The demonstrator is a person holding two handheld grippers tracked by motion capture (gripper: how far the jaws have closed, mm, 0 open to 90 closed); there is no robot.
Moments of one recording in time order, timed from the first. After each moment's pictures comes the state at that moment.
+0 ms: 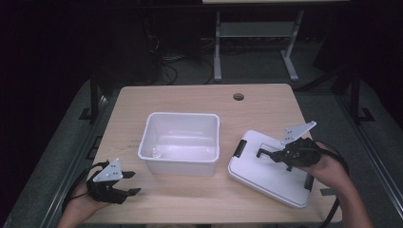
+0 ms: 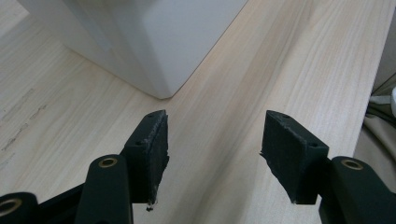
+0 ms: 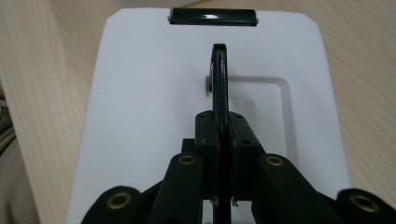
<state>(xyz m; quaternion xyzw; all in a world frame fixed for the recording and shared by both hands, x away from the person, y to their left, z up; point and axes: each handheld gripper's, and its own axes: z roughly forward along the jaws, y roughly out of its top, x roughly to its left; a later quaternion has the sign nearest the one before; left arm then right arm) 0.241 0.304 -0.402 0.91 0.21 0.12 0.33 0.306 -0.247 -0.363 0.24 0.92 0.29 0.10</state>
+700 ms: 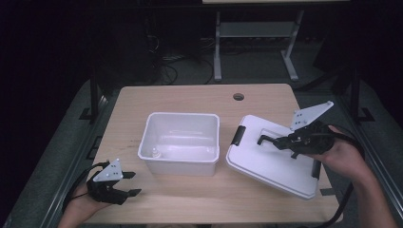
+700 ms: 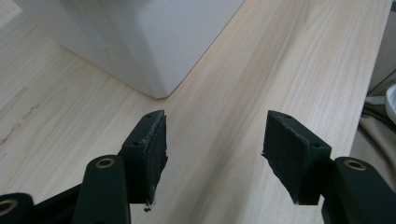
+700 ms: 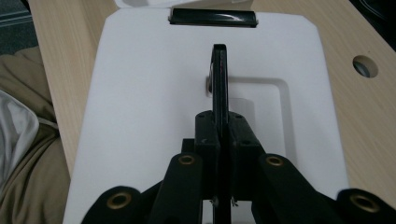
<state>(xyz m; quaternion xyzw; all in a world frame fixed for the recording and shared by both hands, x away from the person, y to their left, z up) 0.242 0.303 -0.404 0.91 0.21 0.11 0.33 0.298 -0.243 -0.286 0.20 0.92 0.31 0.11</state>
